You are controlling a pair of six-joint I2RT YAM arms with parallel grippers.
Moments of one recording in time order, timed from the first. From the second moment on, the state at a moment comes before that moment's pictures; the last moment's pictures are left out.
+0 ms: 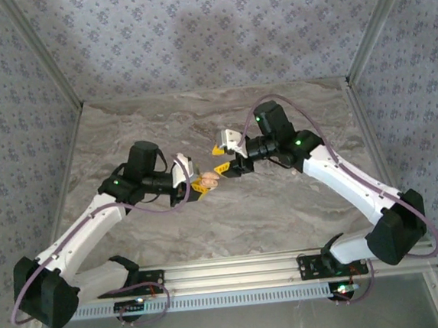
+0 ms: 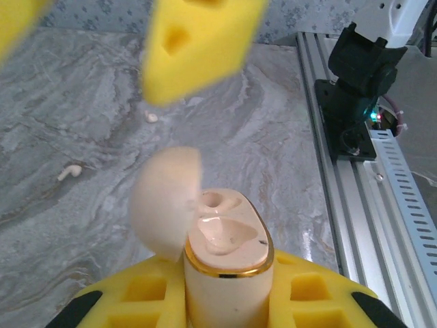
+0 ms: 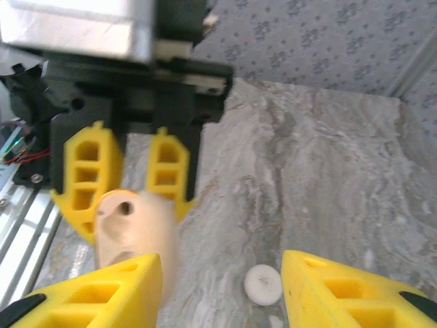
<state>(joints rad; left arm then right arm) -0.54 1.11 0.86 -0.46 0.87 0.54 0.61 1.35 1.22 -0.45 -0.78 -0.66</state>
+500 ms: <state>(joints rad) -0.55 1.08 0.62 0.00 0.86 0.32 0.52 1.28 1.11 -0.38 -0.79 -0.53</state>
